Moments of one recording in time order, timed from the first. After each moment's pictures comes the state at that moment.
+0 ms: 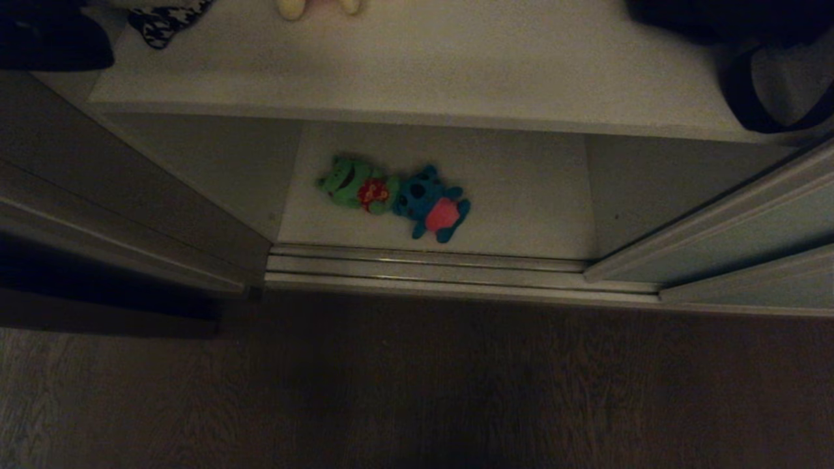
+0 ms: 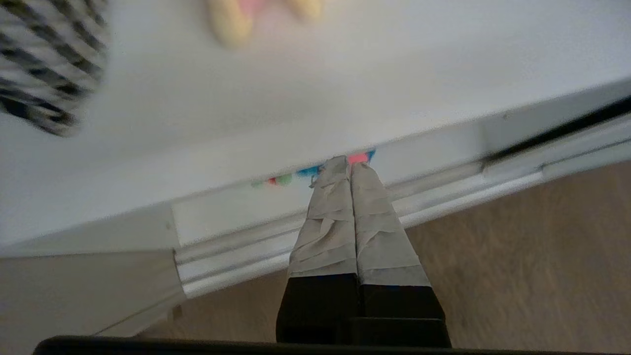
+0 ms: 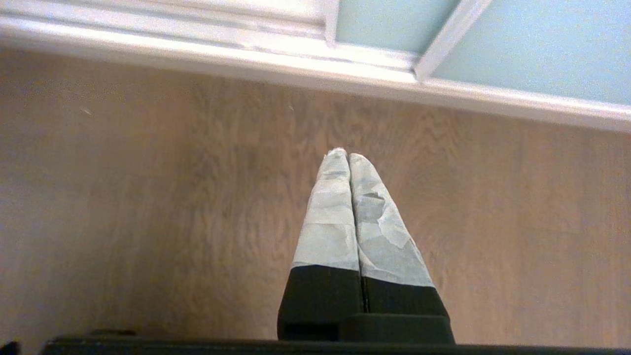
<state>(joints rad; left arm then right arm) -0.71 1.23 -1.56 0.23 0.30 0.17 0.00 0.00 0.00 0.02 0.00 -0.01</state>
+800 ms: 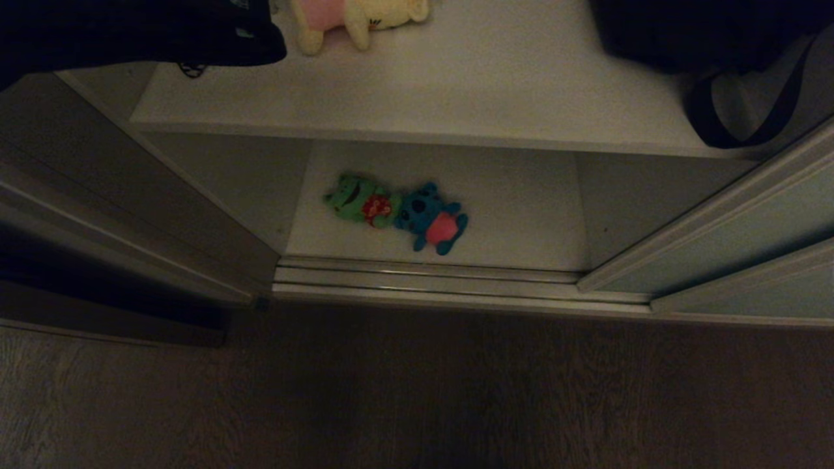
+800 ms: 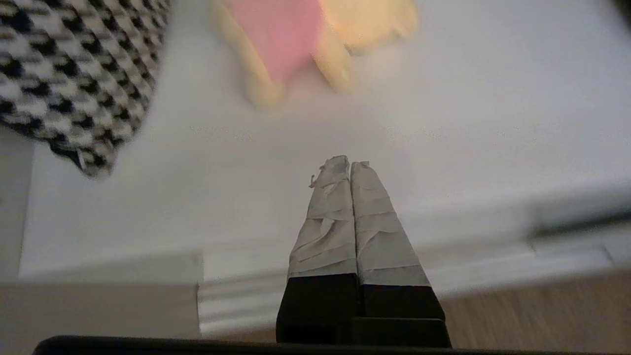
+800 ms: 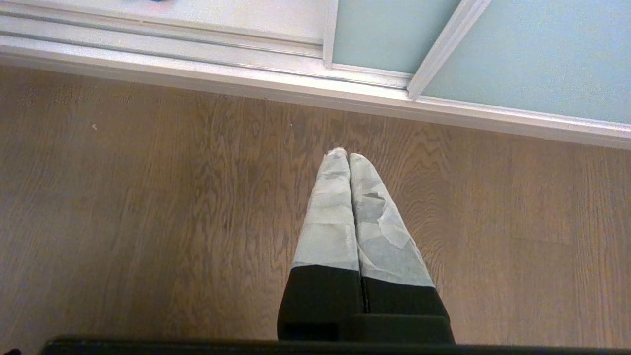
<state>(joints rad) -0.68 1.45 -1.57 -0.08 0.45 0.18 0.00 0.00 0.00 0.02 0.00 -0.01</state>
